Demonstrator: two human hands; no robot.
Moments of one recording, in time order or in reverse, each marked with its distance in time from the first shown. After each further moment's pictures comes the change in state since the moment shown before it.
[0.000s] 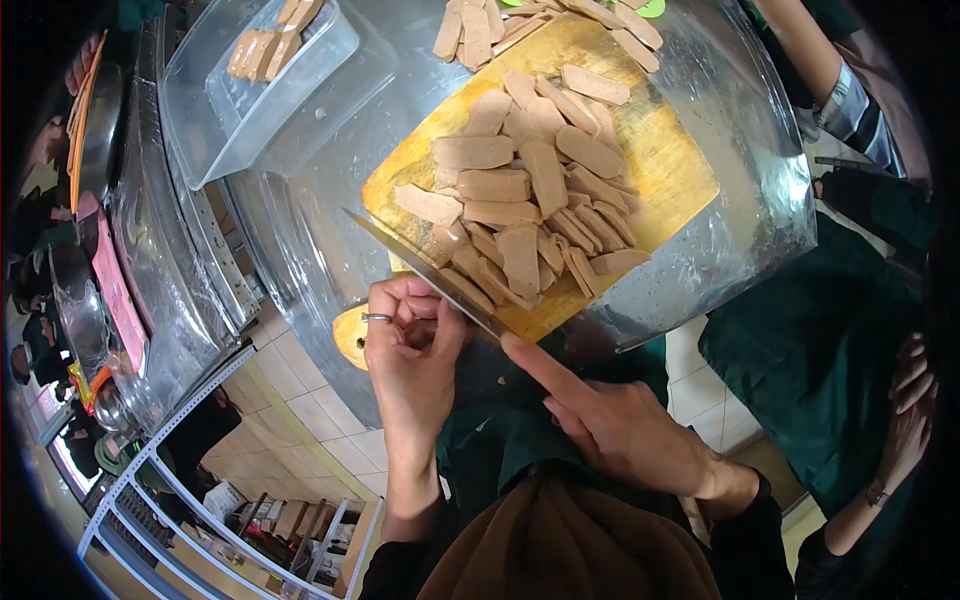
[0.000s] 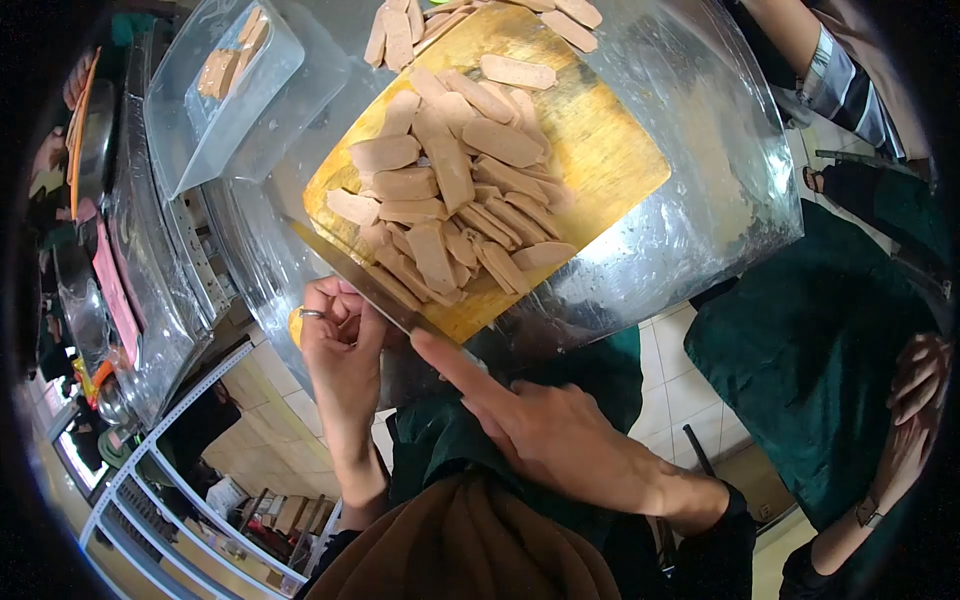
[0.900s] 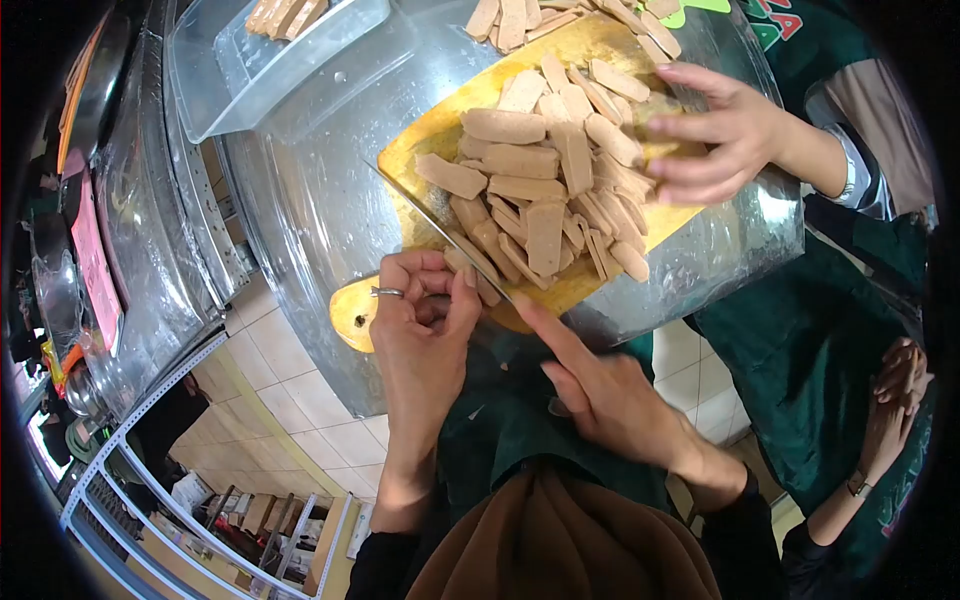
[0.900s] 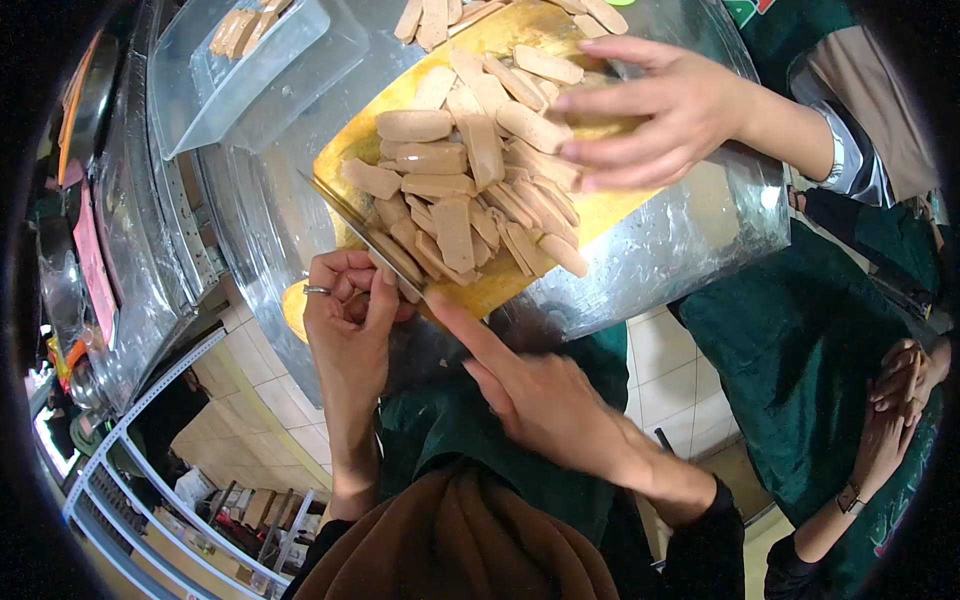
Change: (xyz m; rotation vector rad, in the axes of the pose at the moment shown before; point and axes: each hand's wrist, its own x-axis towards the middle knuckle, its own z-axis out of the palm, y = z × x) left_hand 0.002 -0.006 -0.002 0.028 0.024 -0.051; right_hand 0.011 0.013 0.018 -0.080 0.072 -0.014
